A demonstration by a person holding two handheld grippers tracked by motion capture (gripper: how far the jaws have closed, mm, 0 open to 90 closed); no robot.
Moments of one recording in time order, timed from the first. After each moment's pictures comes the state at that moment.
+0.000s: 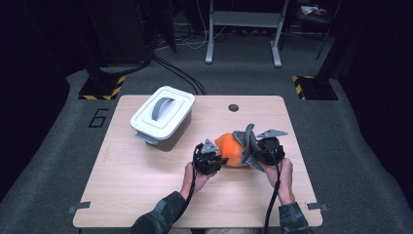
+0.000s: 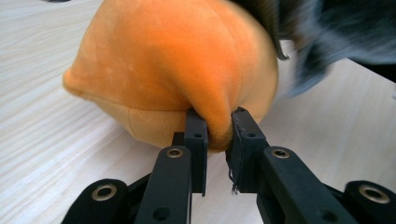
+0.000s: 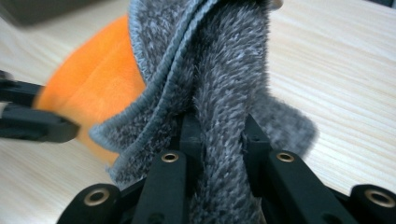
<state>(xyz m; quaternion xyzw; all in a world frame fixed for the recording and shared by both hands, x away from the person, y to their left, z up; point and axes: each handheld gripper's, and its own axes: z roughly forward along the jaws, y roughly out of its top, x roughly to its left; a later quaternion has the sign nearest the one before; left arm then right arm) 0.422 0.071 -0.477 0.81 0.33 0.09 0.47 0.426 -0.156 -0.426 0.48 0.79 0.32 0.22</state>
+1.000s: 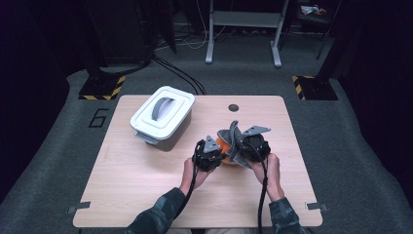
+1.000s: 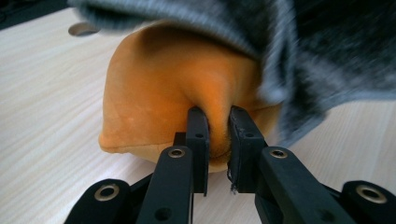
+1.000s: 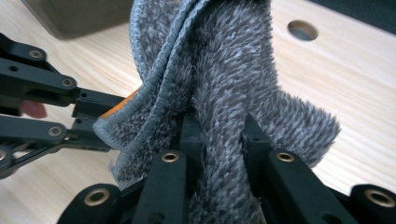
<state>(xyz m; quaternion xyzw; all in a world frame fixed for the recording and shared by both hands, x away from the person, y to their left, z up) 0.430 0.071 -0.470 0.82 0.32 0.15 0.45 0.433 -0.117 -0.419 0.43 0.81 0.34 0.22</state>
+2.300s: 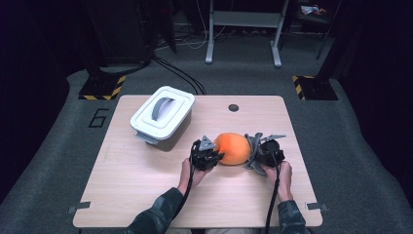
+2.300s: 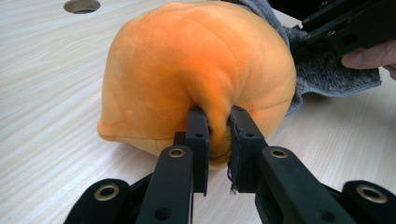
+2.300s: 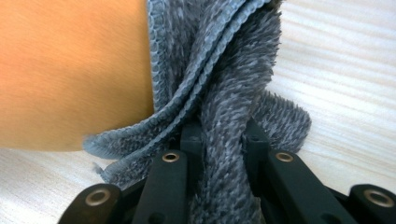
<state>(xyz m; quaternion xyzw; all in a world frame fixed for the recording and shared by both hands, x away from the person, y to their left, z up) 0.438 0.082 -0.480 0.81 0.33 0.13 0.46 0.458 -0.185 -0.488 0.54 0.78 0.28 0.17</state>
